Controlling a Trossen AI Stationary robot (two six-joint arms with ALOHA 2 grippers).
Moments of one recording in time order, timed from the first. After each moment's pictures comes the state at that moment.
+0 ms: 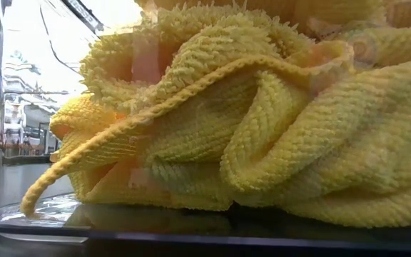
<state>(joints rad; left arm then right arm) 0.86 1.67 1.16 -0.78 -0.10 0.00 -0.53 0.95 1.40 -1.19 -0.11 0.54</state>
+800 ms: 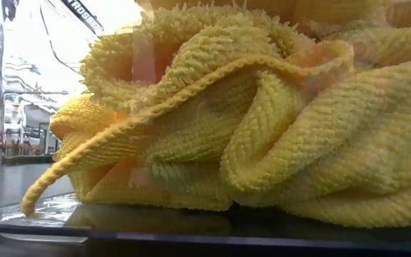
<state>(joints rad) 0.89 1.73 1.18 -0.80 0.08 0.17 -0.33 0.93 1.40 -1.19 -0.10 0.62</state>
